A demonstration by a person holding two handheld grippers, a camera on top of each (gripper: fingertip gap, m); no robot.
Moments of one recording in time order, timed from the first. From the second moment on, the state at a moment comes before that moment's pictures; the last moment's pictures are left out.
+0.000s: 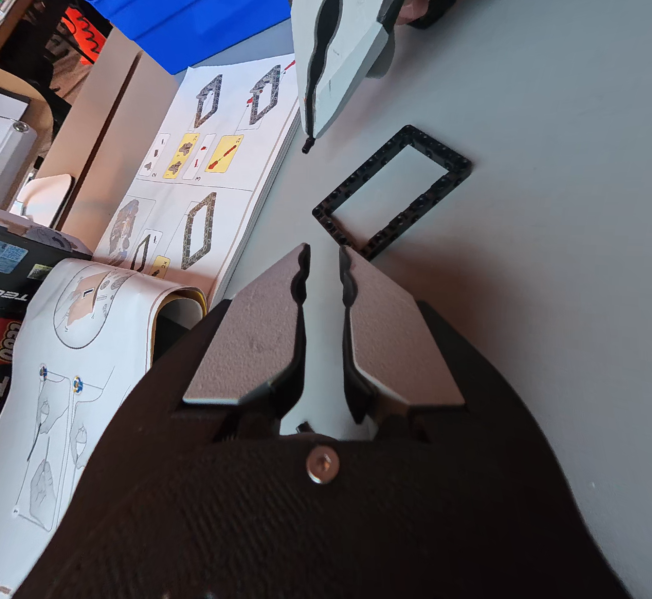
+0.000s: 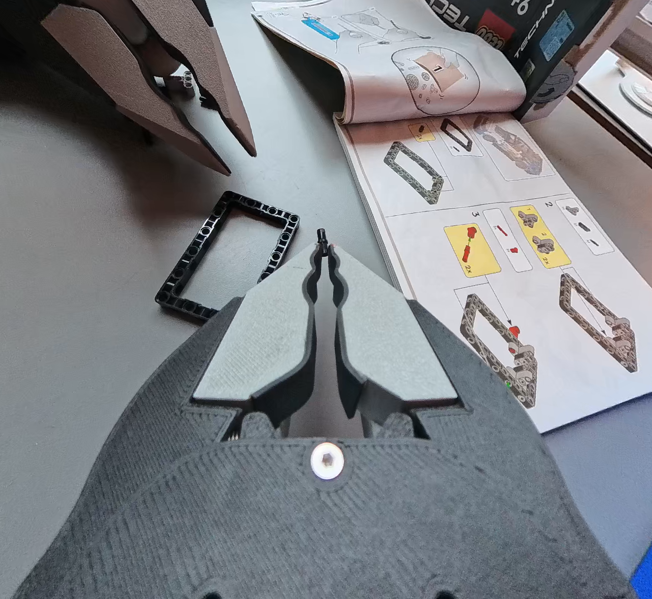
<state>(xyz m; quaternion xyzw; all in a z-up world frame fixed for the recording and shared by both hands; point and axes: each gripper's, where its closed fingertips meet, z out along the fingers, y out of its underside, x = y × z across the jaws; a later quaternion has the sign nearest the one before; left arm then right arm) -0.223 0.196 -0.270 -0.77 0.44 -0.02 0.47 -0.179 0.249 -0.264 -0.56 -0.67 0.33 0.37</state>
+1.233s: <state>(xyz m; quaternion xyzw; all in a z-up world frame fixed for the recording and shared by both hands) -0.224 0.201 -0.285 -0.78 0.49 0.02 0.39 -0.172 0.194 -0.271 -0.50 -0.72 0.43 0.20</state>
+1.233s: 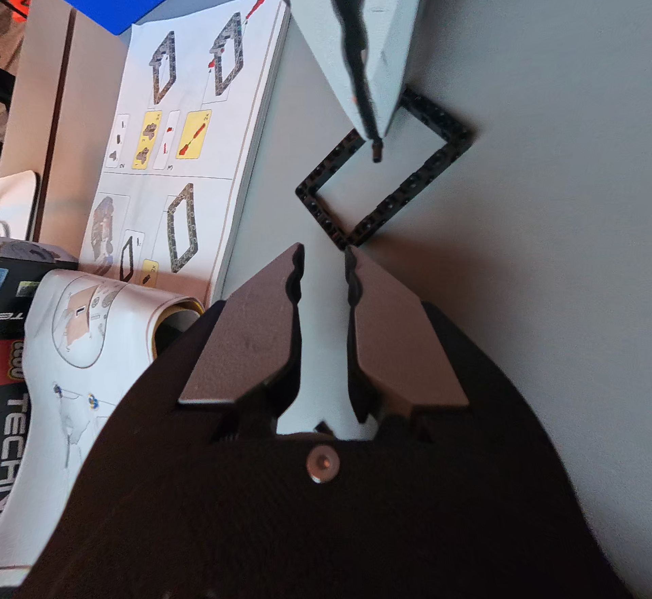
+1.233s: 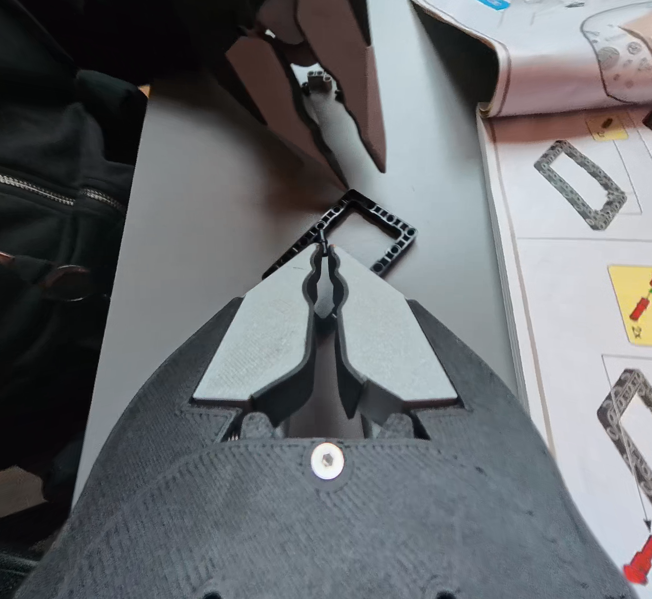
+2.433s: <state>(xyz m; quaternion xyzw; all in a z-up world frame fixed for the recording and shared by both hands) -0.225 0.197 -0.296 -0.83 0.42 -0.10 0.36 -0.215 0.200 -0.295 -0.20 -0.89 0.27 0.31</state>
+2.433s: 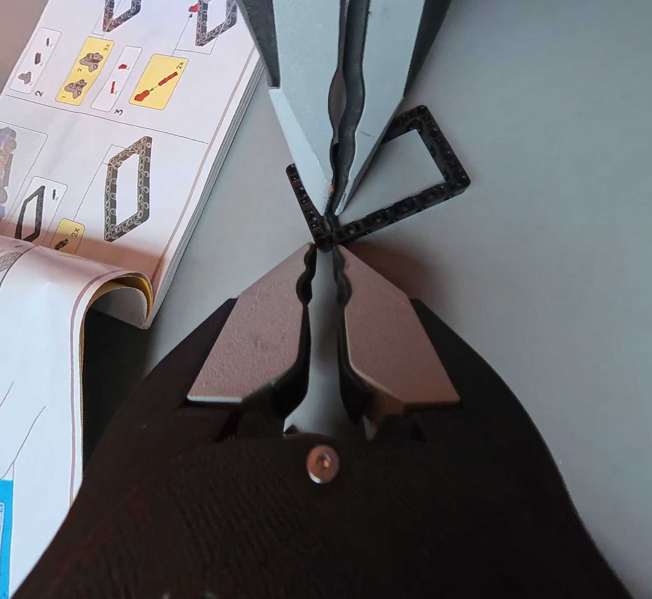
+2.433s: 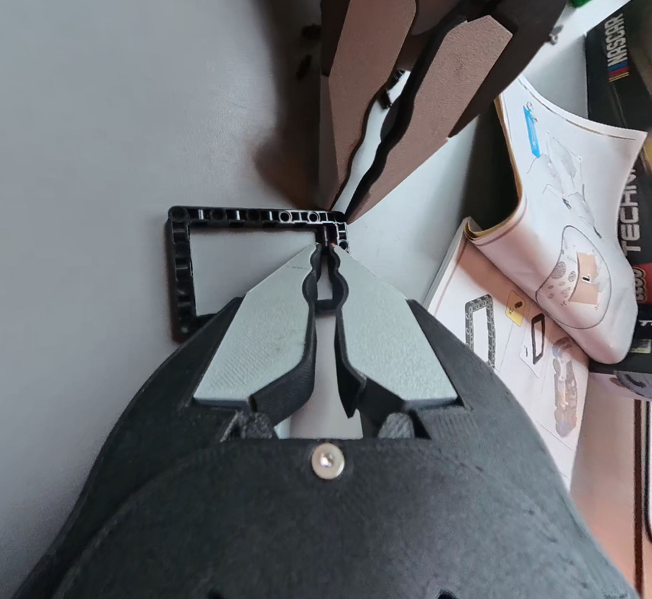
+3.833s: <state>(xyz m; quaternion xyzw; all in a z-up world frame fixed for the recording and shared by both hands) -0.232 0.184 -0.295 -0.84 0.41 -0.05 0.35 -0.219 0.200 -0.295 -0.16 -0.89 0.20 0.39</state>
